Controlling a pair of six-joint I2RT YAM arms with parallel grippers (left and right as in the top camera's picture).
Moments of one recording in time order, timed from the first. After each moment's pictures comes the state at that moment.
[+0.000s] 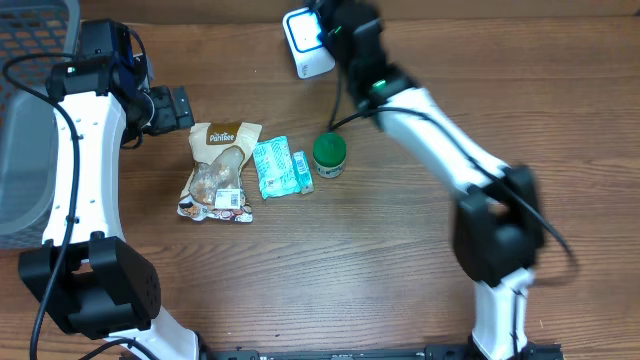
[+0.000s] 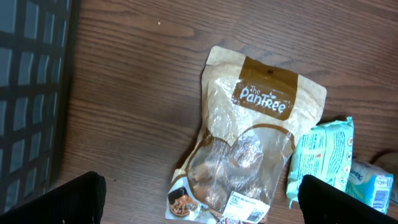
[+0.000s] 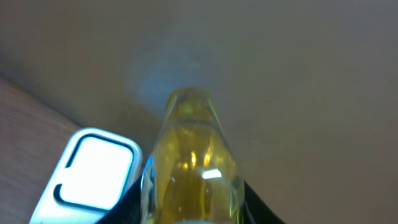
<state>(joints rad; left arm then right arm) 0.15 1.83 1.75 -1.18 0.02 -0.15 0.45 2.10 1.81 0.01 0.32 -0.40</state>
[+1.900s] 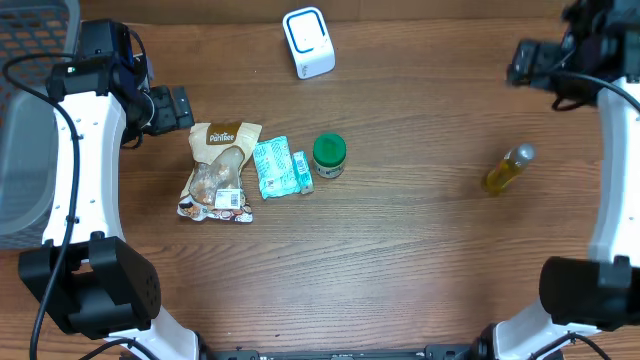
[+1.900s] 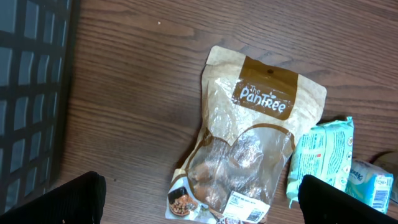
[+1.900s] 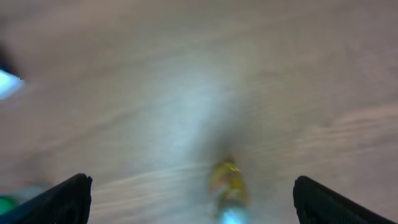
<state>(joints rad) 0.15 1.83 1.75 -1.17 0.02 -0.15 -0.14 1.81 2.08 -1.34 0.01 0.14</state>
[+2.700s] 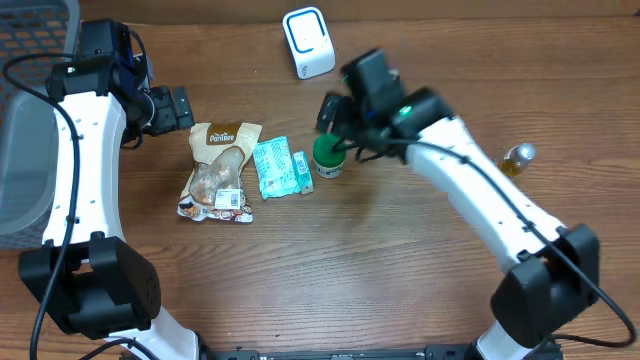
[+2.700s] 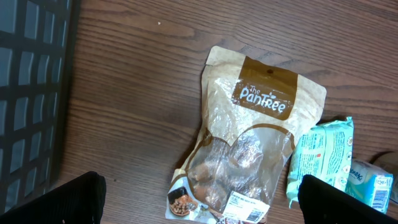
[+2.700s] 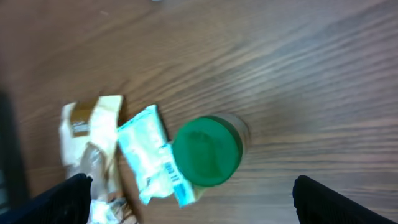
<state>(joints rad) 0.15 1.83 1.75 -1.17 0.02 -0.15 0.55 1.82 1.60 -0.84 0.03 0.83</state>
